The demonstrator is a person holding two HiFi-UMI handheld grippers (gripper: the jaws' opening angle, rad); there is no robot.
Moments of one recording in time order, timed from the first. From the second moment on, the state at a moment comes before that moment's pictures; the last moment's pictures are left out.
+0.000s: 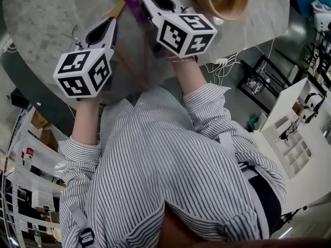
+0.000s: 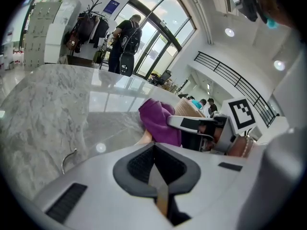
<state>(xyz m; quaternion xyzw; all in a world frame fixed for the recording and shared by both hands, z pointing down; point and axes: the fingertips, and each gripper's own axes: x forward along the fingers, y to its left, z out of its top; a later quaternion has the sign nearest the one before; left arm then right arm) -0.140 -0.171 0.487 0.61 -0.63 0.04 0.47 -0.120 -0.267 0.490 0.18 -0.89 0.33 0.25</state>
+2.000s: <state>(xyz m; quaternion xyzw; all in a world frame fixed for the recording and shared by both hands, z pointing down) -0.136 -0.078 0.488 0.63 -0.62 0.03 0.47 -0.110 -0.134 0.480 0.17 -0.90 0.32 0.26</state>
